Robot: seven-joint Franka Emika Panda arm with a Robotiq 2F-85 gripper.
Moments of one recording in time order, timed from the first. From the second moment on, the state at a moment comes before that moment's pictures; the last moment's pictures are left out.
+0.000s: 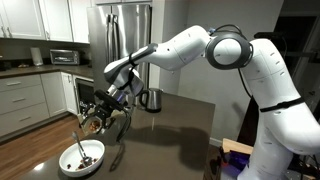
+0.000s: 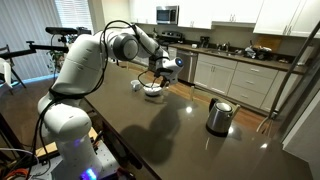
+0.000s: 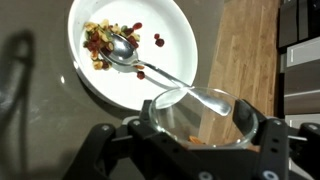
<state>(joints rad) 0.13 0.60 0.03 -1.65 1.01 2.36 0.53</state>
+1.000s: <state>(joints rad) 0.14 0.59 0.04 -1.68 1.01 2.42 0.51</state>
